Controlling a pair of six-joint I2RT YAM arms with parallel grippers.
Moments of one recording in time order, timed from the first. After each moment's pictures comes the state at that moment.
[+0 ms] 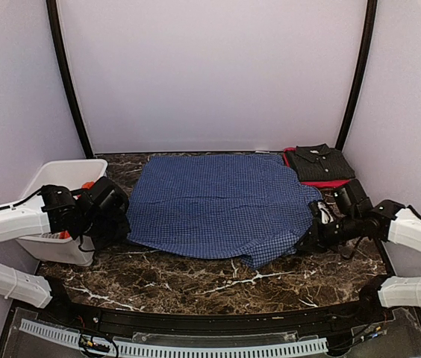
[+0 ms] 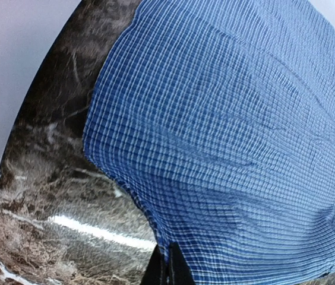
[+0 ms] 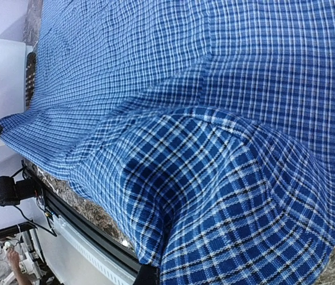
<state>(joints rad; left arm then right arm) -0.81 1.10 0.79 -0.81 -0.28 -1.24 0.50 0.93 0.57 -0.61 -0.46 0.68</state>
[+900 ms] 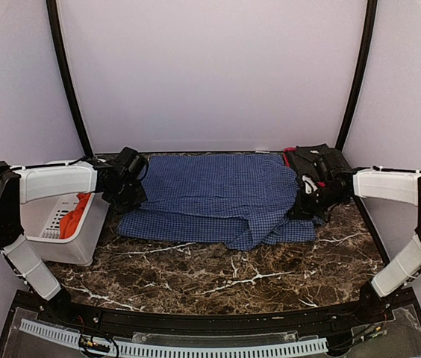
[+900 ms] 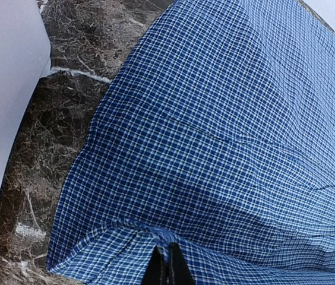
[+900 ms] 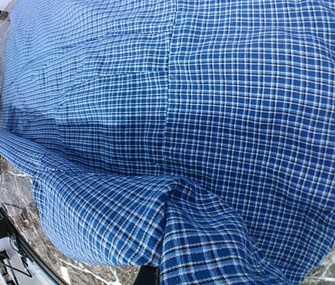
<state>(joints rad) -0.52 1.62 1.12 -0.60 -0.29 -0.94 0.32 1.51 0.92 -0.48 -0.41 0.41</state>
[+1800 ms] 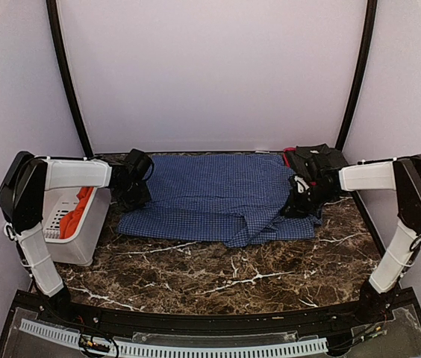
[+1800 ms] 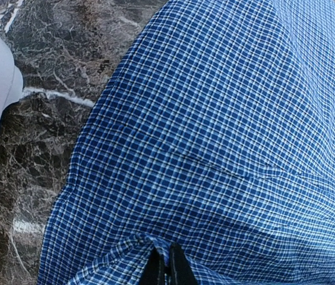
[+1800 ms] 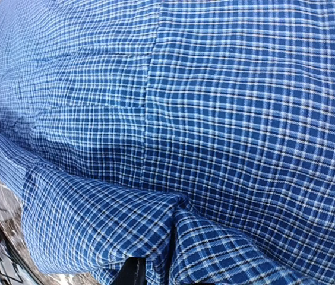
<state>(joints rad) -0.47 1.81 1.22 -0.56 -0.28 -0.87 0.30 1.72 1.02 -0.42 -0.42 0.35</state>
